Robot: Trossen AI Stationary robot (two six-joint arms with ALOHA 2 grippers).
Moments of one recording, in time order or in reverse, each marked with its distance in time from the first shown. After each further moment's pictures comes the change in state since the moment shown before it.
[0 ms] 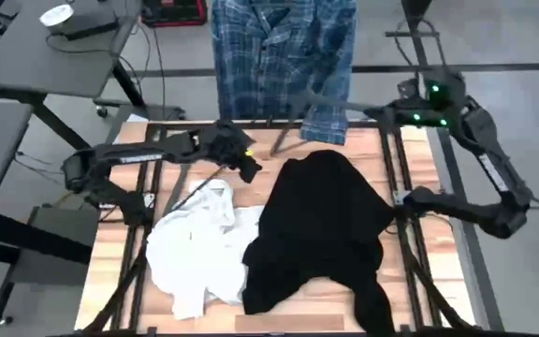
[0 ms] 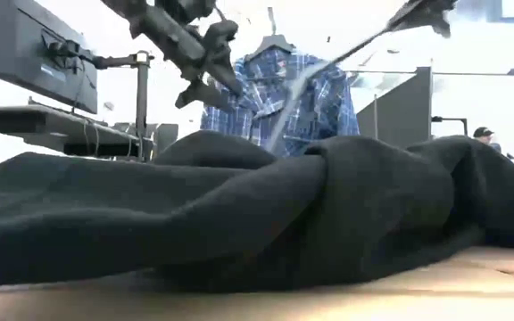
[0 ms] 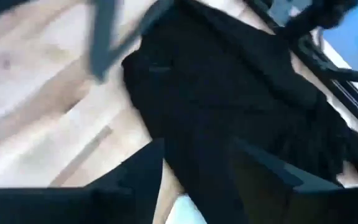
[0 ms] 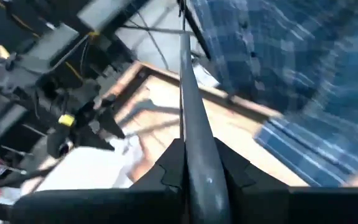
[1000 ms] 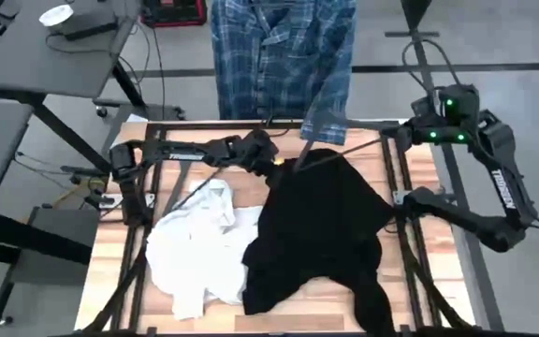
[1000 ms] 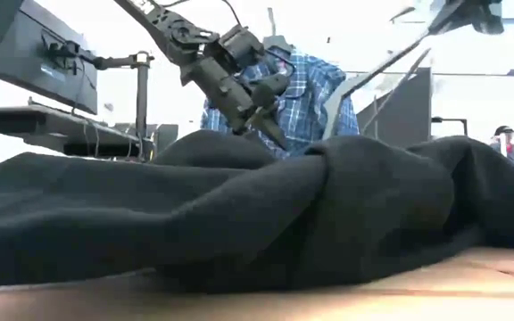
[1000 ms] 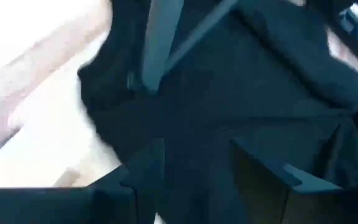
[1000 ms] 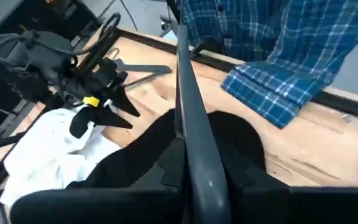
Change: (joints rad) left arm -0.033 0.305 0.148 0.105 0.016 0.087; right arm -0.075 -0.073 0.001 -0.219 -0.001 -0.101
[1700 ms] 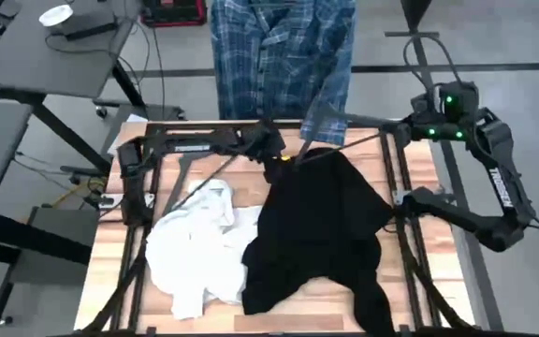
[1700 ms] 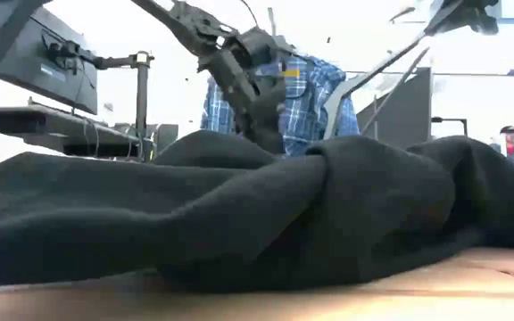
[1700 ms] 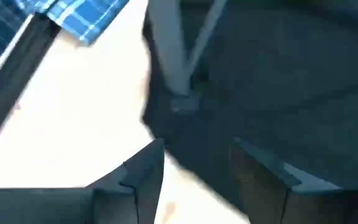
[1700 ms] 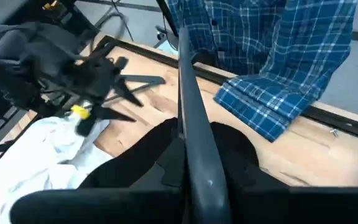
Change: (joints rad) left arm 0.057 0.152 0.310 -0.295 -0.139 0.618; right arm -0.009 0.010 -0.001 0.038 -0.007 -0.004
